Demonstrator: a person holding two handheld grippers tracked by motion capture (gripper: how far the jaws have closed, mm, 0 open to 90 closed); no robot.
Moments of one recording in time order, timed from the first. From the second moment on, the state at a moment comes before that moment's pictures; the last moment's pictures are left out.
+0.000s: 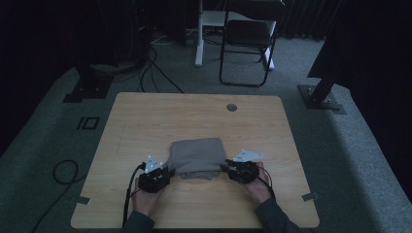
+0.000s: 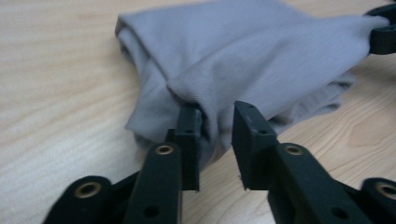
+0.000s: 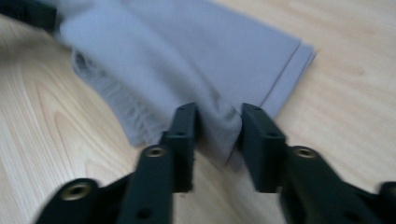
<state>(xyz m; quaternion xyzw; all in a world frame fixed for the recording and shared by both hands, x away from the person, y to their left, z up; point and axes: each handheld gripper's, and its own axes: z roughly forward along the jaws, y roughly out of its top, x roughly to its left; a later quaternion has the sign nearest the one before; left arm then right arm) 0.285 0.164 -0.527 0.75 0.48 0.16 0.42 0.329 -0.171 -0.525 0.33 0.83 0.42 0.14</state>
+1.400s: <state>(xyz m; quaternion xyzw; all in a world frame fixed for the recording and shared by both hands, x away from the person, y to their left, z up) 0.334 0.137 -0.514 0.77 0.47 0.13 0.40 0.365 -0.132 -0.514 0.35 0.84 0.39 0.13</state>
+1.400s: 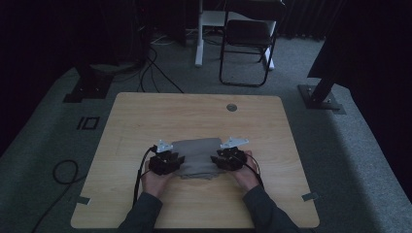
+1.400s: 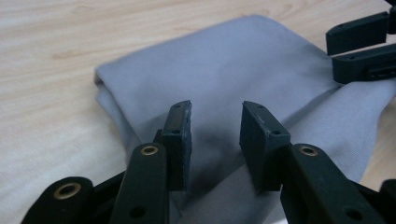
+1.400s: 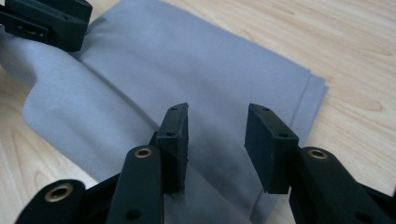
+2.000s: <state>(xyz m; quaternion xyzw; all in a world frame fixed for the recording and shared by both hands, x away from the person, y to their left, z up) 0.291 0.132 -0.526 0.79 0.45 0.12 0.39 0.331 -0.141 -0.528 0.33 0.85 0.38 0.11</state>
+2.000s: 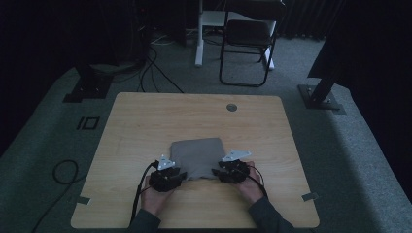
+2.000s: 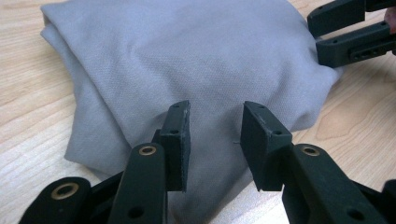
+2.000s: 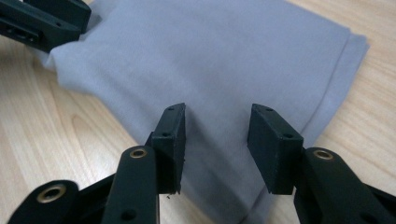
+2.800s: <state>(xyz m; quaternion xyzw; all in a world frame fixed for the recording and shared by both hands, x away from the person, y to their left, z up) 0.293 0.106 -0.540 0.80 0.44 0.17 0.37 0.333 -0.133 -0.539 0.34 0.85 0.37 0.12</state>
